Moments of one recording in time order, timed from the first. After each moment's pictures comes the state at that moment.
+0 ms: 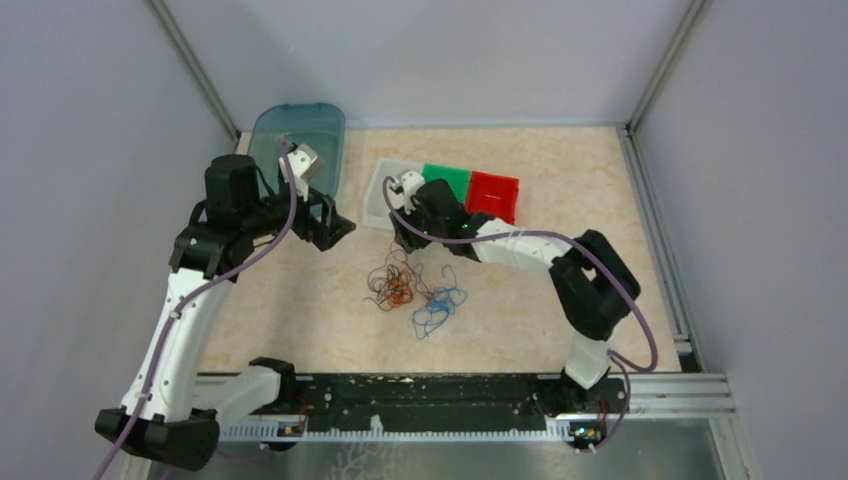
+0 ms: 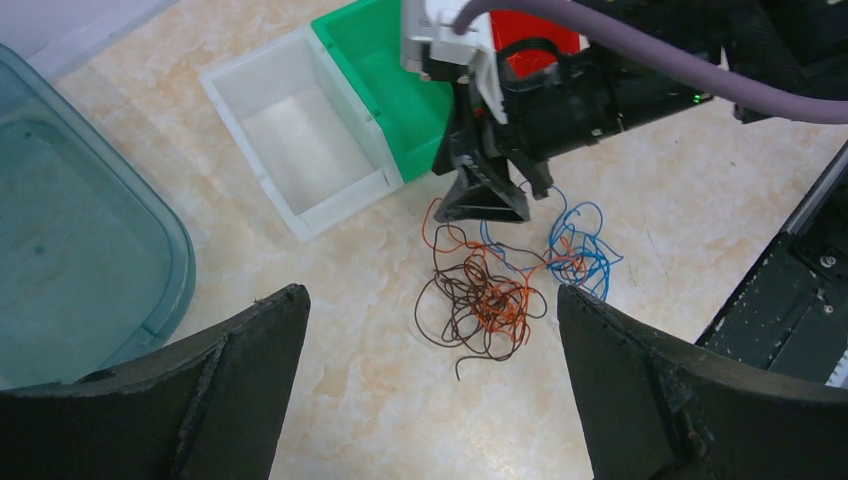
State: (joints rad) left arm -0.24 1.02 1.26 -0.70 0.55 0.20; right arm 0.79 1.73 1.16 -0.02 -0.09 0.10
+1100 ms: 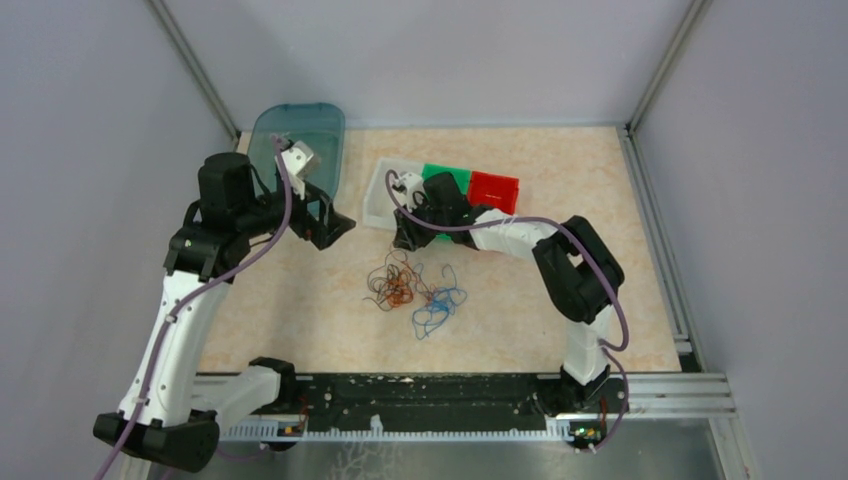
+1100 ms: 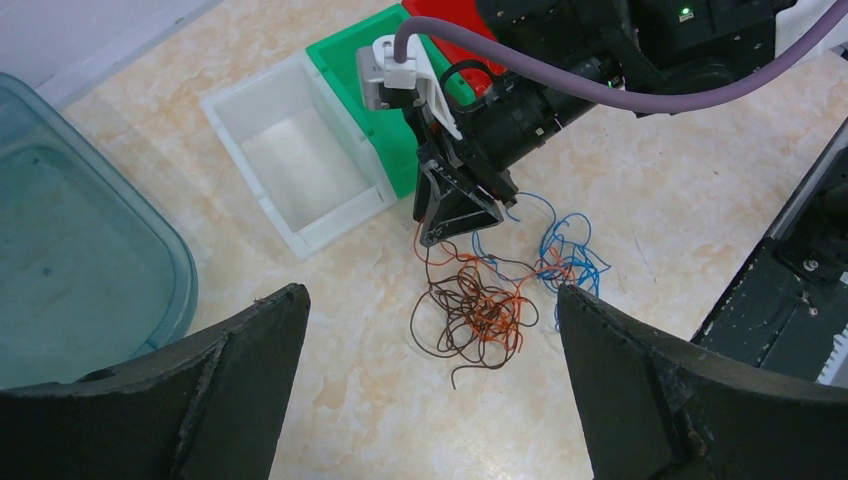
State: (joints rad) left arm -0.24 1.02 1.28 -0.70 0.57 0.20; right arm 0.70 1.90 1.25 0.00 -0.42 0.08
